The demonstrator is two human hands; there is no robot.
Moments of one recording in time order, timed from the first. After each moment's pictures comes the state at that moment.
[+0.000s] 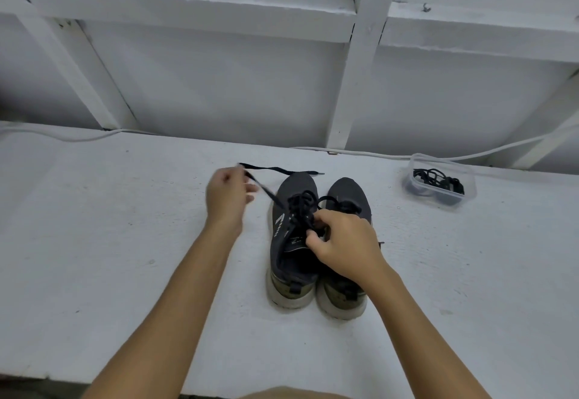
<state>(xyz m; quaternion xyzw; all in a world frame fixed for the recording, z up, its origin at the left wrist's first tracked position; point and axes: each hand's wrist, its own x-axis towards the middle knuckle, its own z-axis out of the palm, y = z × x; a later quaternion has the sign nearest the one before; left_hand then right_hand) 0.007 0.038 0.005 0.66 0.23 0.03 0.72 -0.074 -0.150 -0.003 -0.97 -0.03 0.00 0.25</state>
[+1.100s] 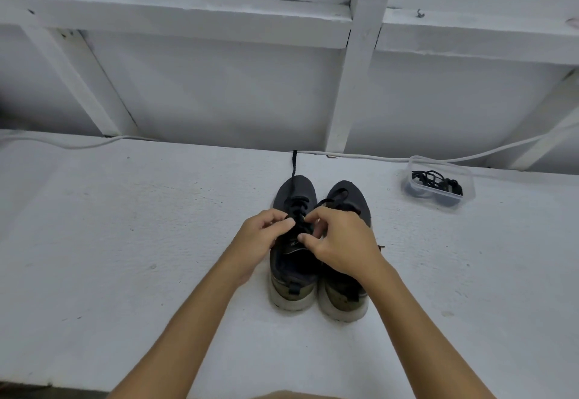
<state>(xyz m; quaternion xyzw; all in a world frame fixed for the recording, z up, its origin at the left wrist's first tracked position) -0.047 0.032 -0.016 0.72 0.01 -0.20 0.66 -0.067 -0.150 0.000 -0.96 0.00 0.05 0.28</state>
